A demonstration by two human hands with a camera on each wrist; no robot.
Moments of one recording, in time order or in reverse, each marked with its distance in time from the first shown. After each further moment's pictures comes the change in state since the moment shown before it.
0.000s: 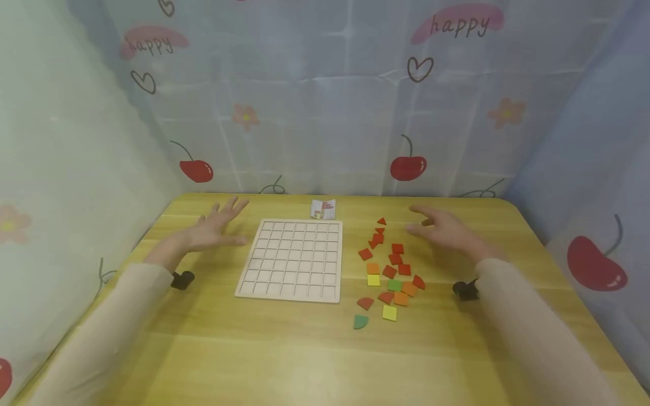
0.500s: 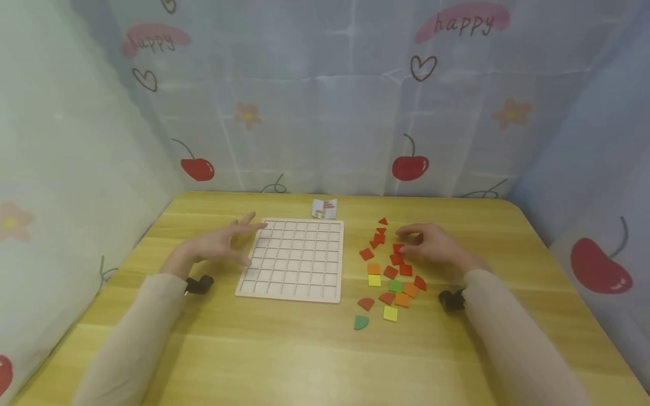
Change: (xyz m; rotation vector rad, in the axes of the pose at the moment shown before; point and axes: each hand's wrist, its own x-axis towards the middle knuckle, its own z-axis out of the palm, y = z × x) left_hand -0.001 0.009 0.026 -0.315 -0.181 0.088; right_hand 0.005 0.006 0.035 0.058 -0.047 -0.031
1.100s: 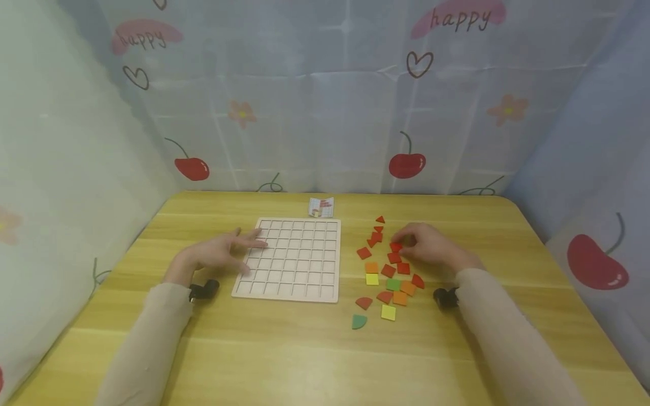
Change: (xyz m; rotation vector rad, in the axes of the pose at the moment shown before) left_hand 0.005 -0.013 0.016 -0.058 -0.063 -0.003; right_hand 0.007 0.000 0.009 -0.094 -0.002 -0.073
